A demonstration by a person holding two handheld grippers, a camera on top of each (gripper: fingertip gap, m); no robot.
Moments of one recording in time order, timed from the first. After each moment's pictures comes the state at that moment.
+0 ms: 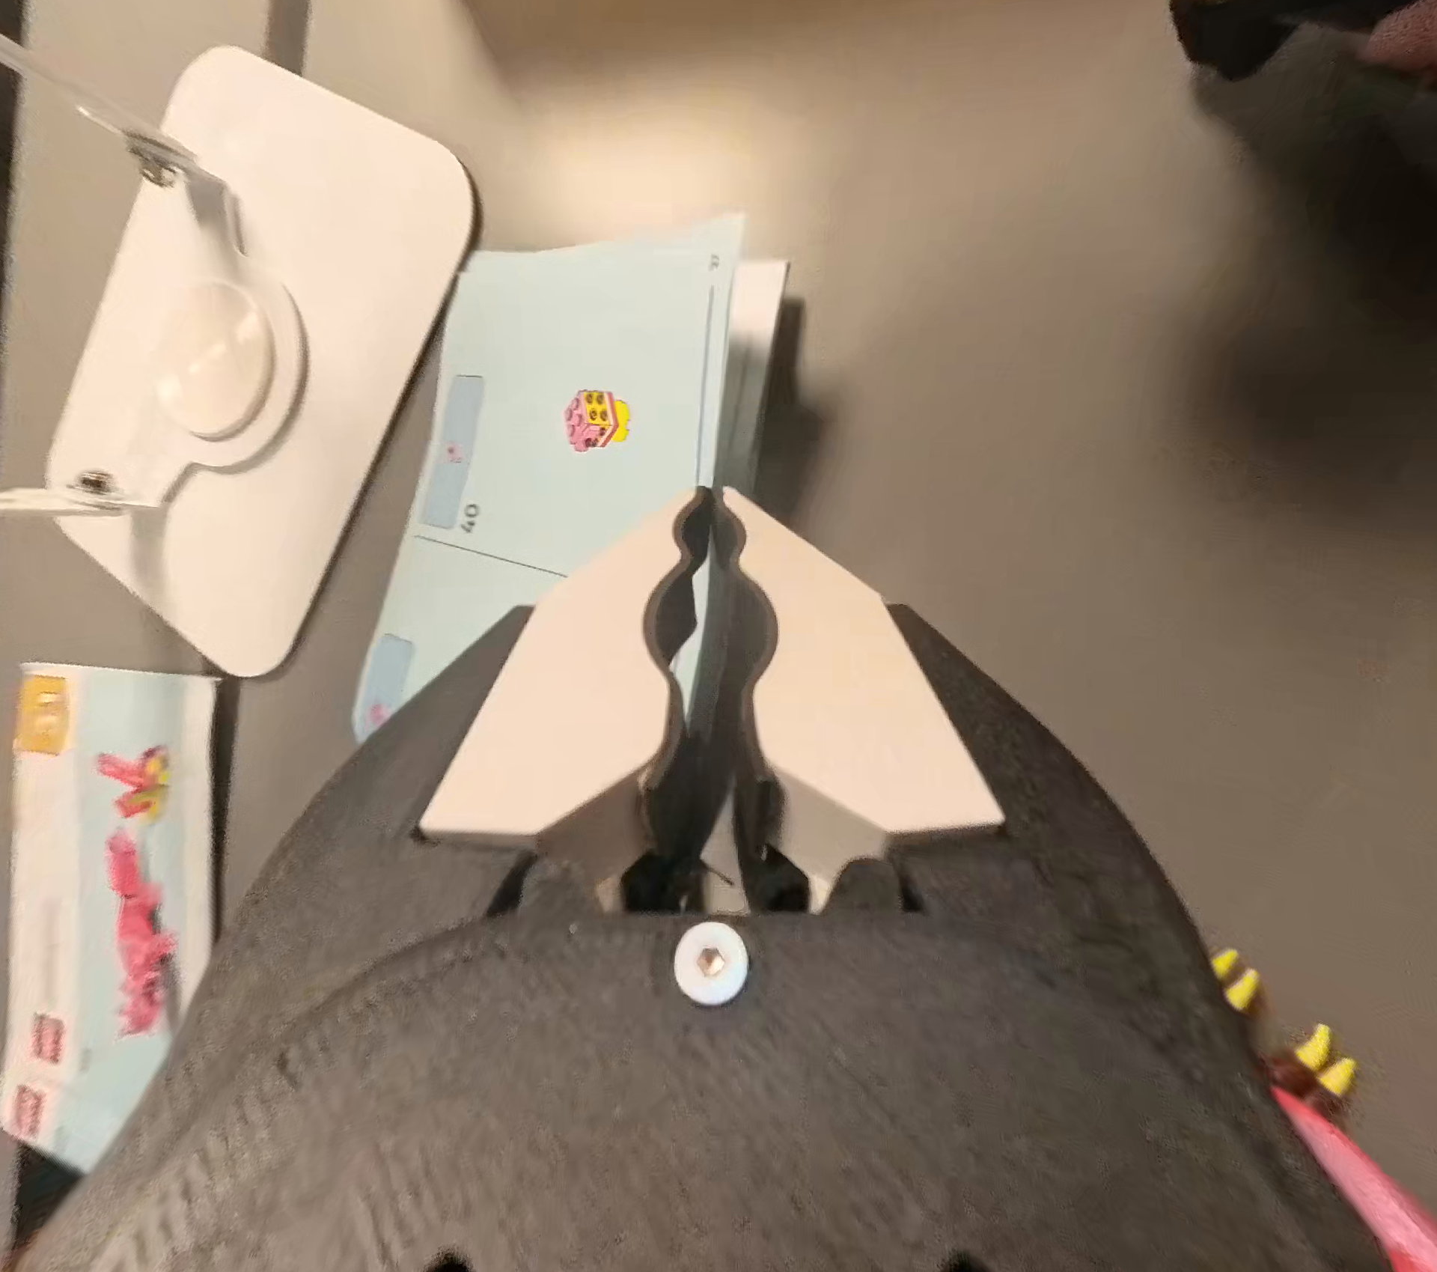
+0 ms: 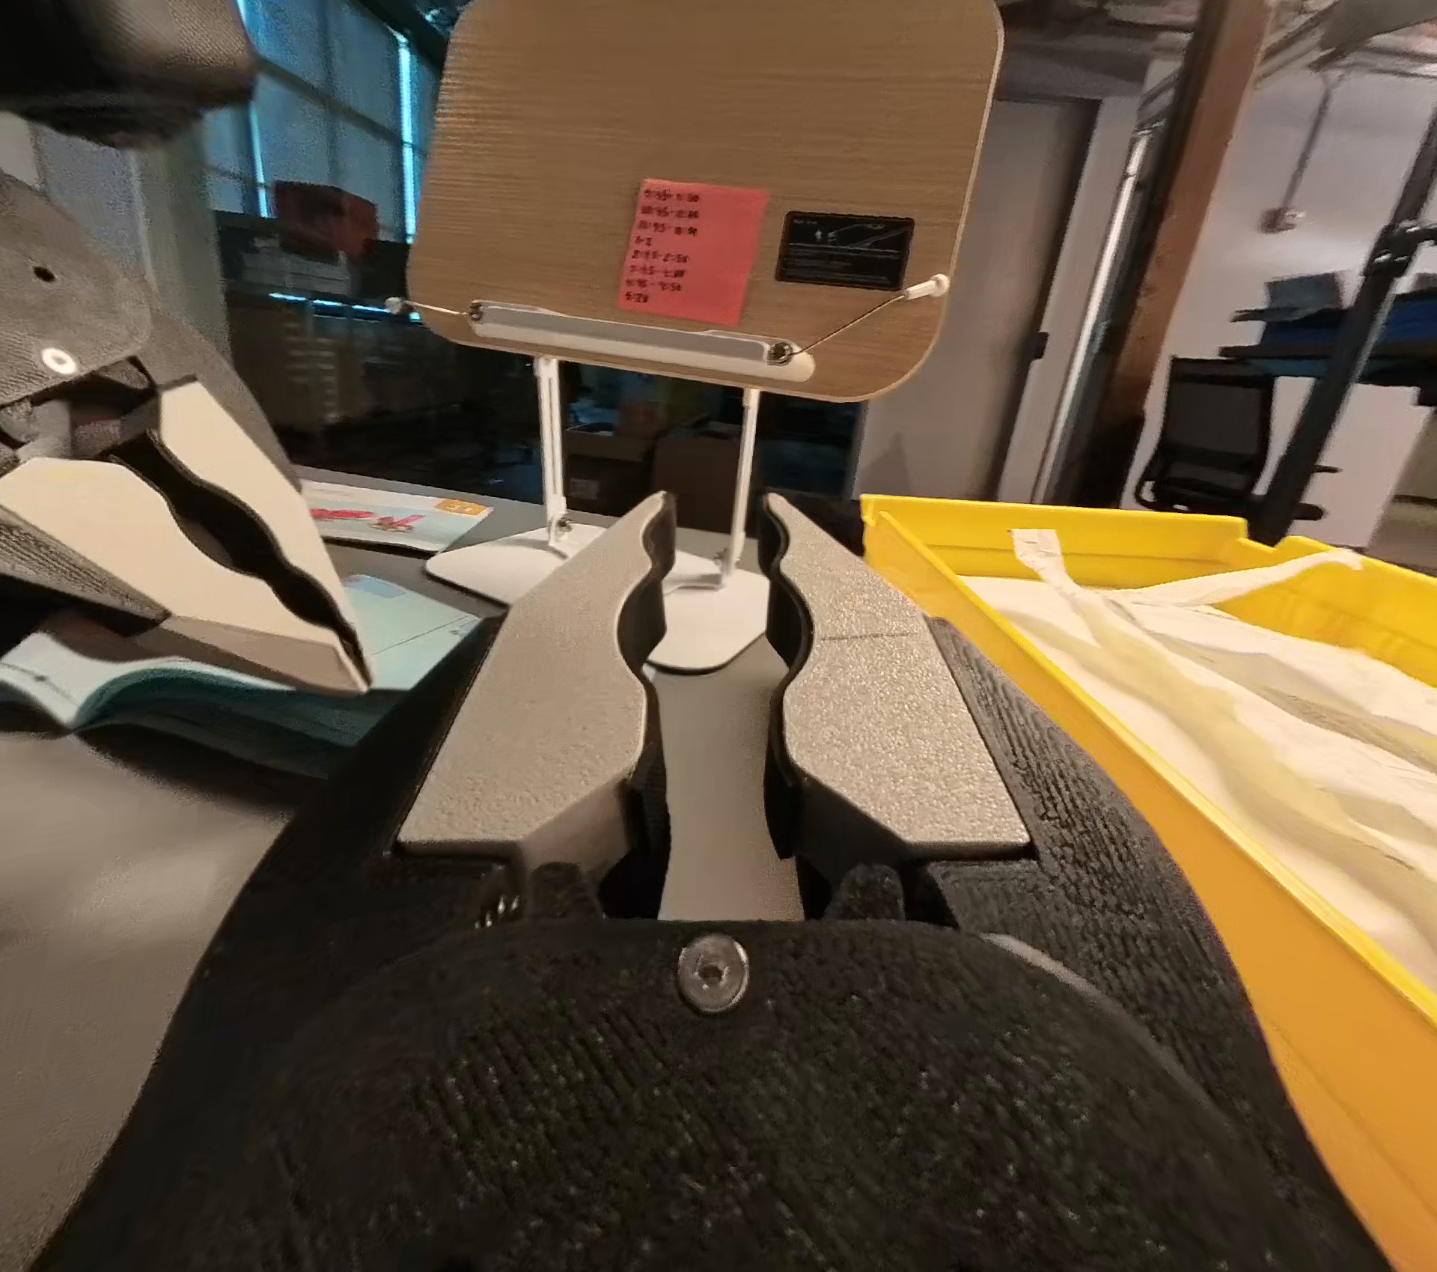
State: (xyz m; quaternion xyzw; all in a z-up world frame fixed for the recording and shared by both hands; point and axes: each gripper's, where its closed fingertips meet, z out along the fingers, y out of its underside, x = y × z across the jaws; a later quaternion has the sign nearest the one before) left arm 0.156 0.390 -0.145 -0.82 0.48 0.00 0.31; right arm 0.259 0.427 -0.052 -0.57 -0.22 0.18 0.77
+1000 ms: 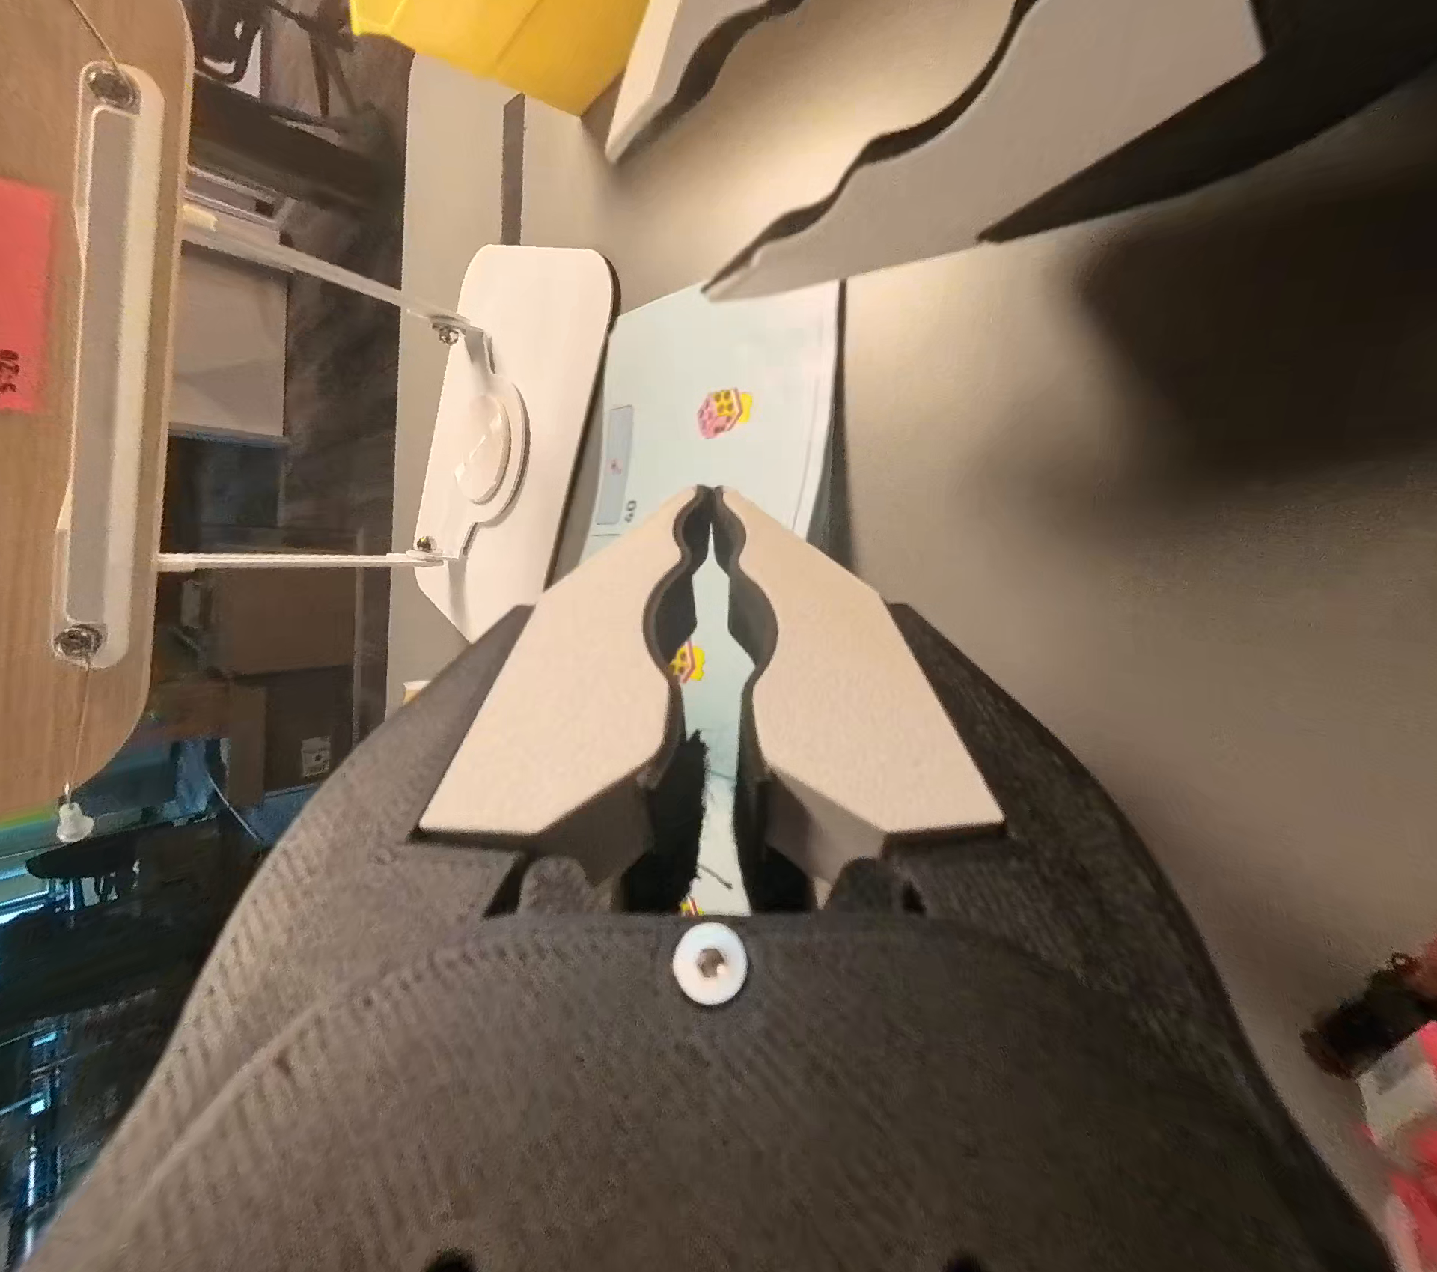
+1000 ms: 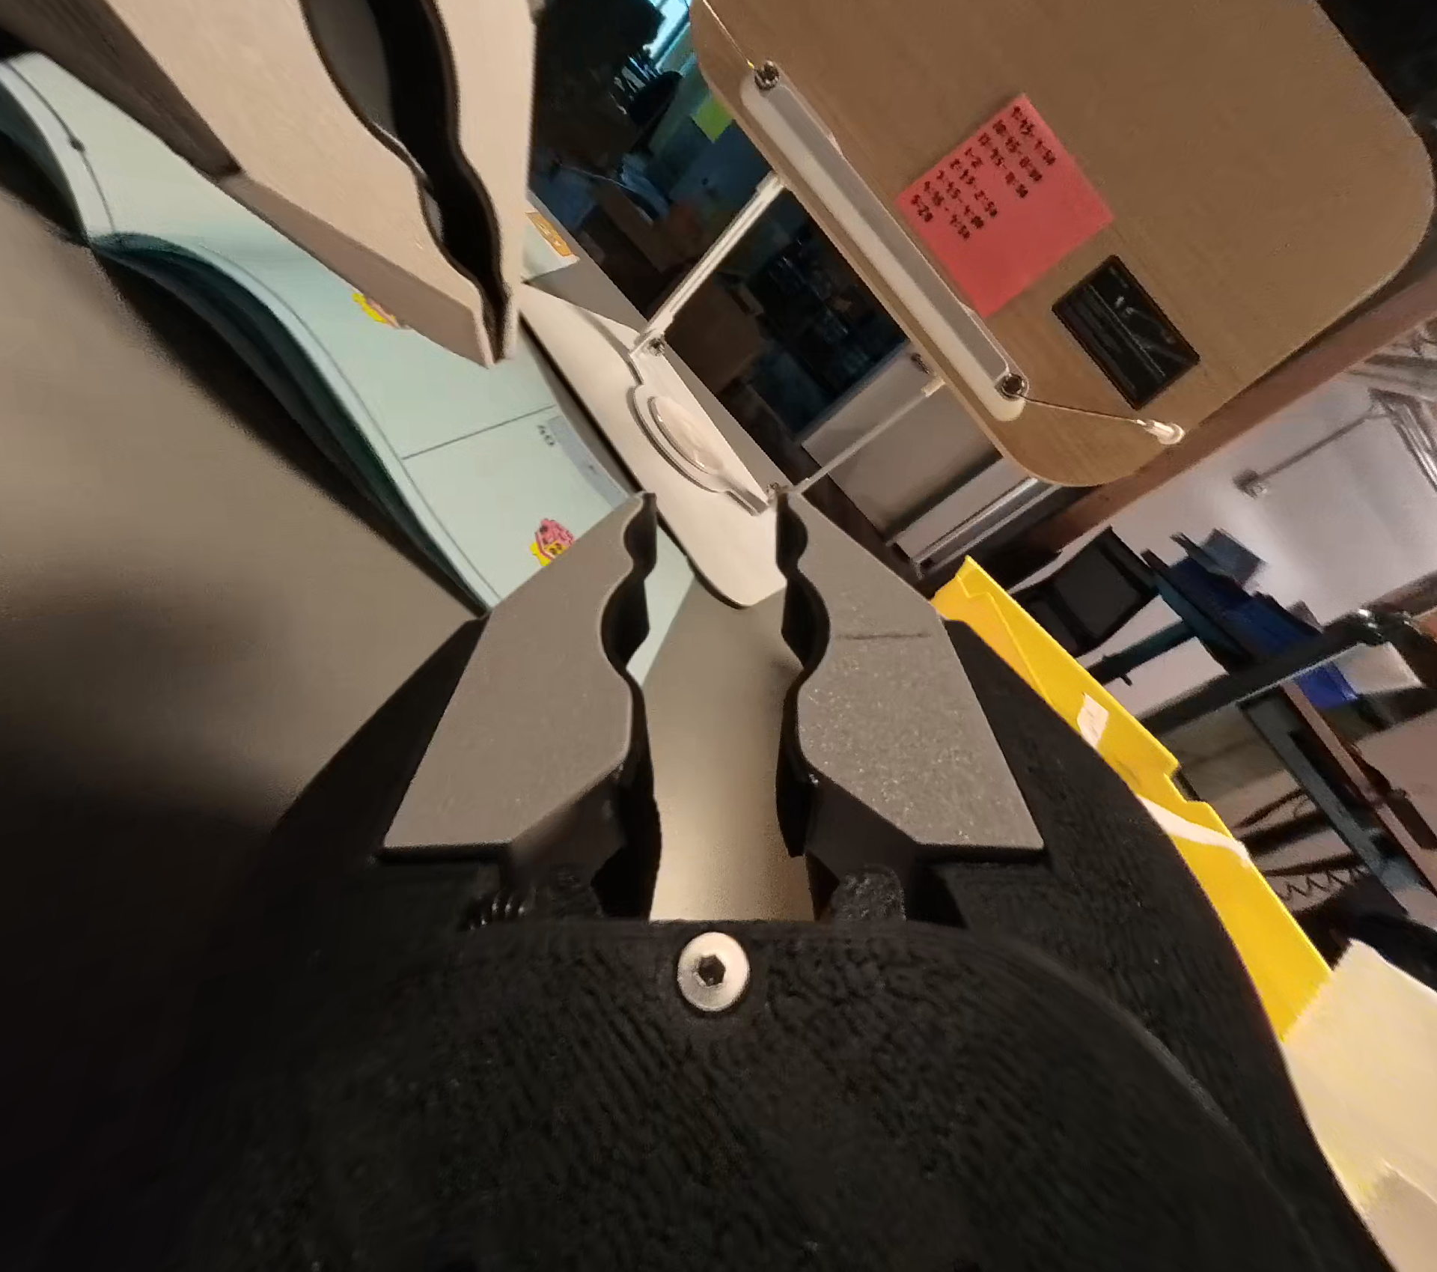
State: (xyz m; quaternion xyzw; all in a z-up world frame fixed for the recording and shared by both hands) left arm 0.140 0.376 -0.123 -0.70 0.56 0.15 0.42; right arm 0.186 0.405 -0.099 -0.52 -0.48 -0.03 0.70
